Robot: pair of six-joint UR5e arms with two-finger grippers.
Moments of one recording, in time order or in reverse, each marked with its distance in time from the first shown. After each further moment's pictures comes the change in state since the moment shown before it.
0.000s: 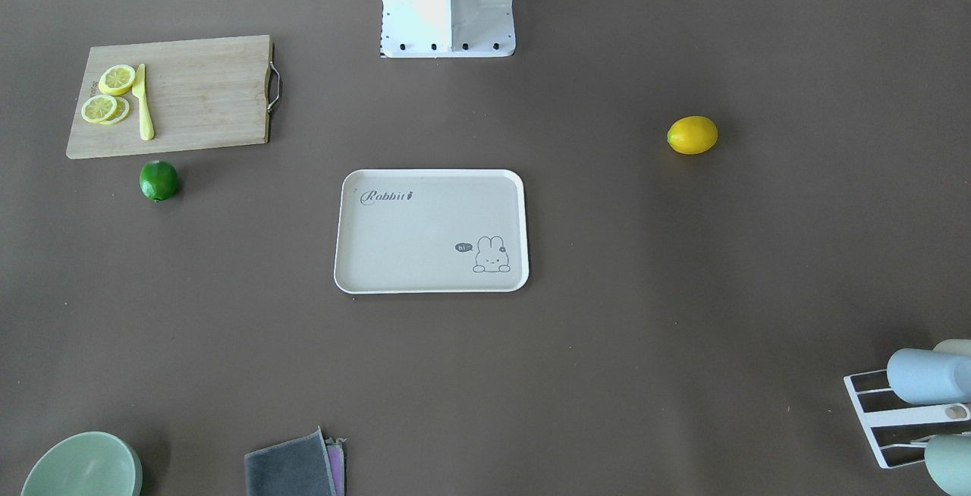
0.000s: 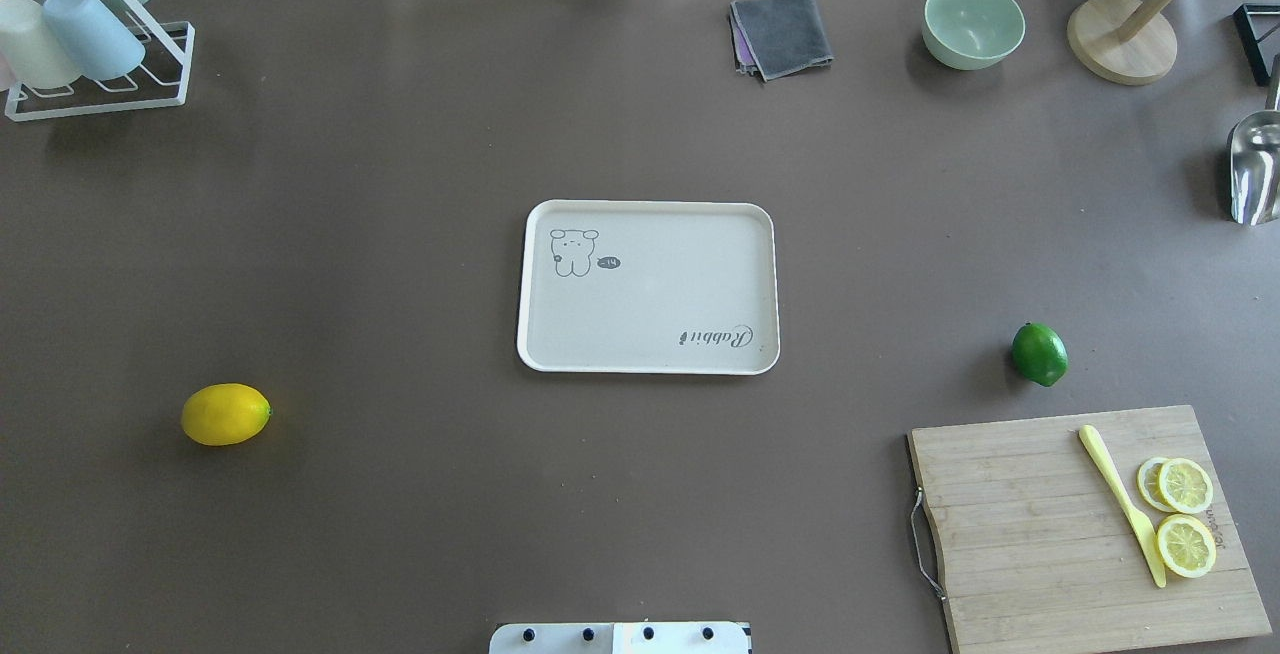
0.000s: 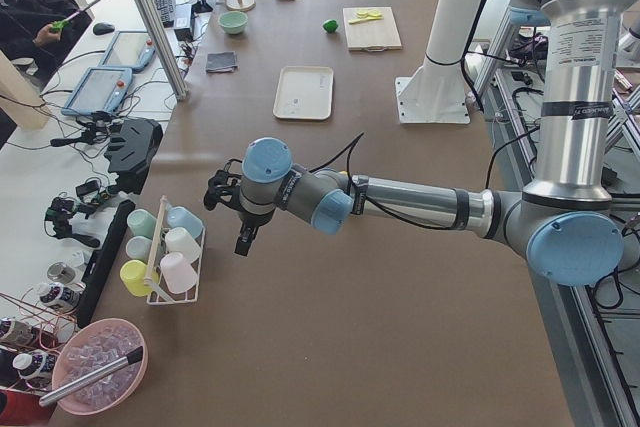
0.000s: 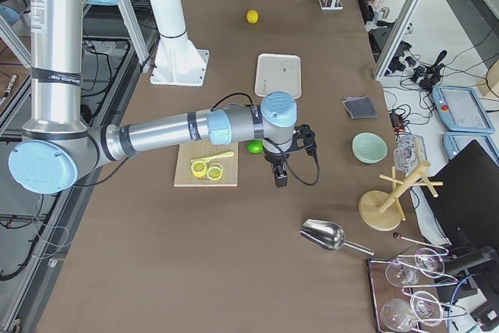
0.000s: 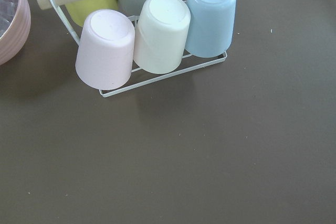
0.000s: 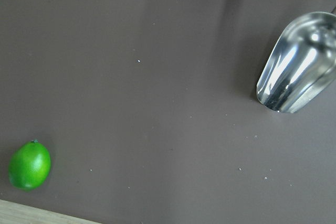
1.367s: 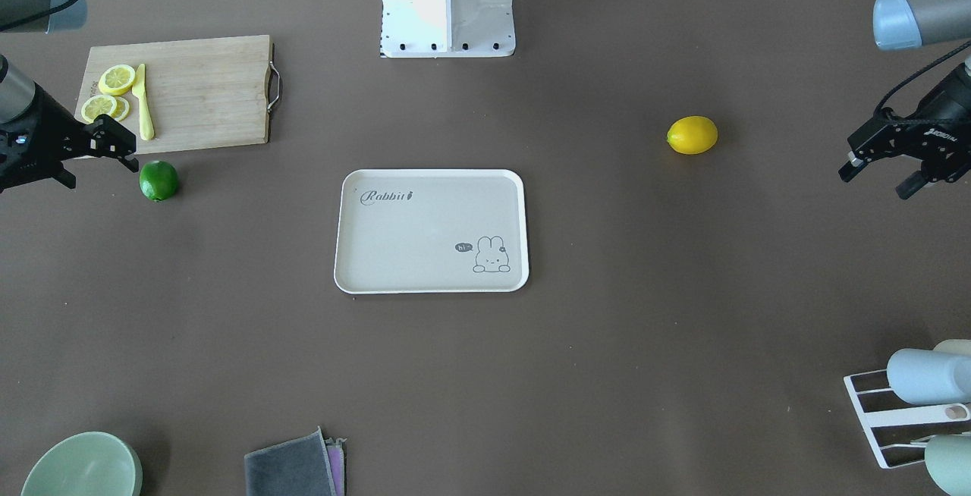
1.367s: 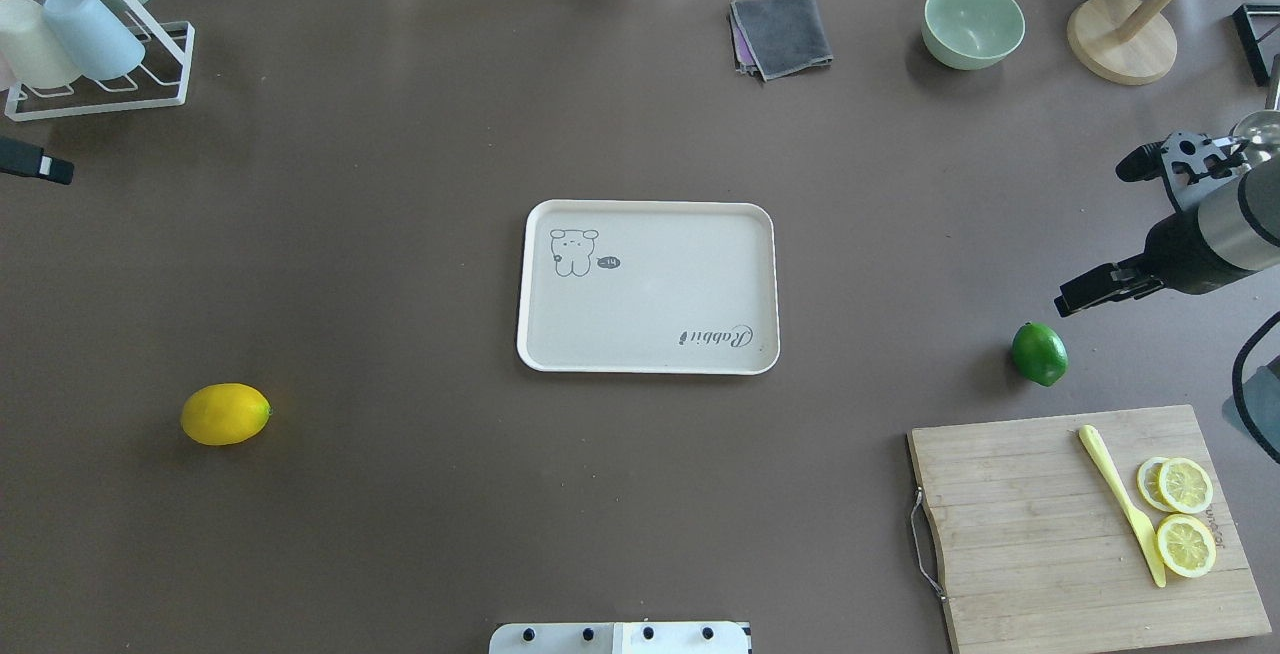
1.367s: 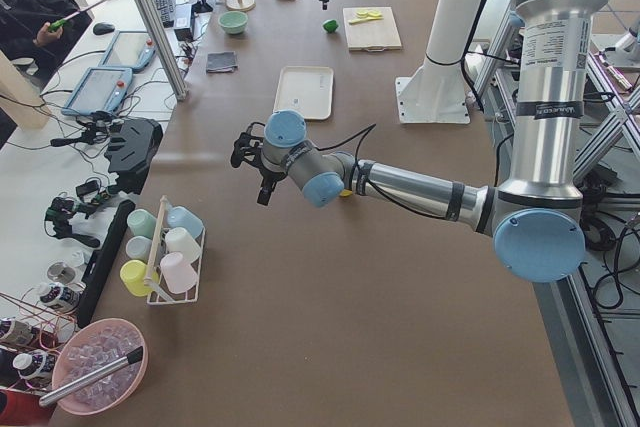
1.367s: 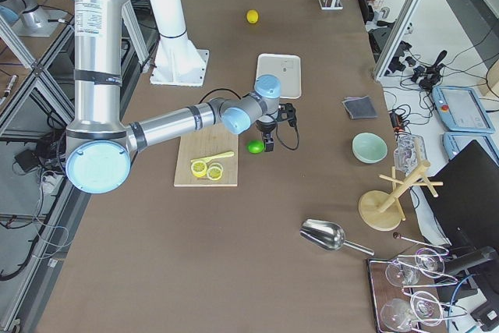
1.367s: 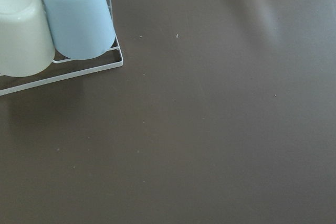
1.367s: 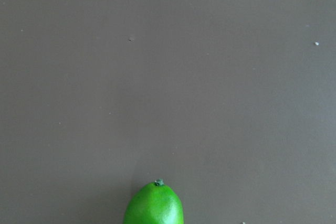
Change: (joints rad) left arm 0.267 -0.007 -0.083 -0.205 0.019 -0.342; right arm -0.500 0.027 -0.025 0.370 -0.191 0.618
